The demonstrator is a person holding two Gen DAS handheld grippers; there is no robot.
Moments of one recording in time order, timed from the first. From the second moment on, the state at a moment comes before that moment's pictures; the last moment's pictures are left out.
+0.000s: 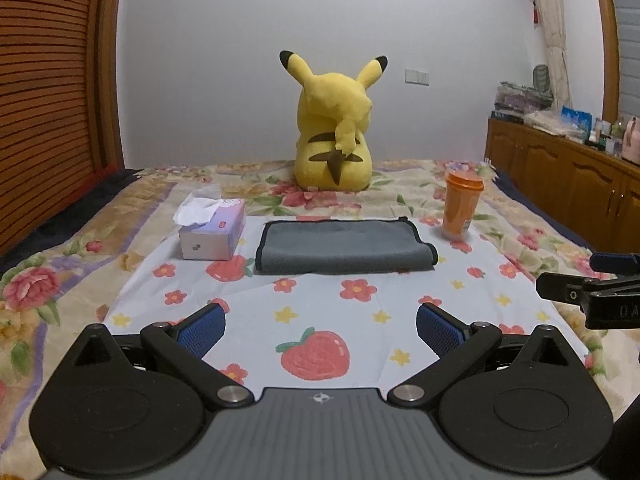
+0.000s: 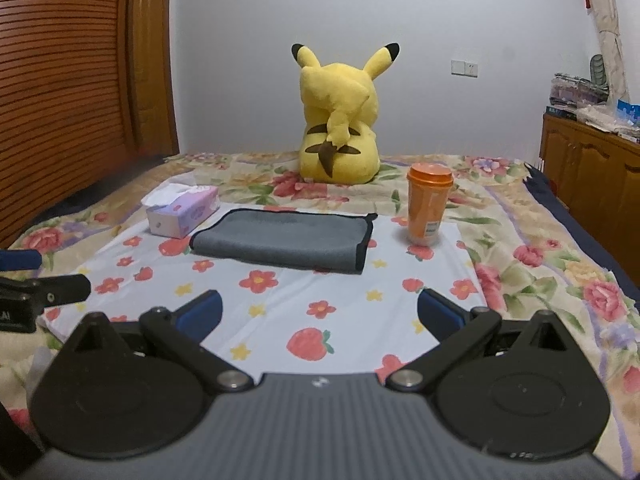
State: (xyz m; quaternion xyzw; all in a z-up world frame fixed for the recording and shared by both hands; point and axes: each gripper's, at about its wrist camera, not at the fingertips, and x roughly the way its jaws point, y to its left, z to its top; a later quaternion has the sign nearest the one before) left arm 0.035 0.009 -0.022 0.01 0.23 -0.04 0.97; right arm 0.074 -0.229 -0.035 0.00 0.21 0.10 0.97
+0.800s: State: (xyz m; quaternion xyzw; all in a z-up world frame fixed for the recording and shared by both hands) left arm 0.021 0.006 -0.013 0.02 0.17 -0.04 0.98; right arm 0.065 -0.236 -0.031 0.01 0.17 0.08 0.98
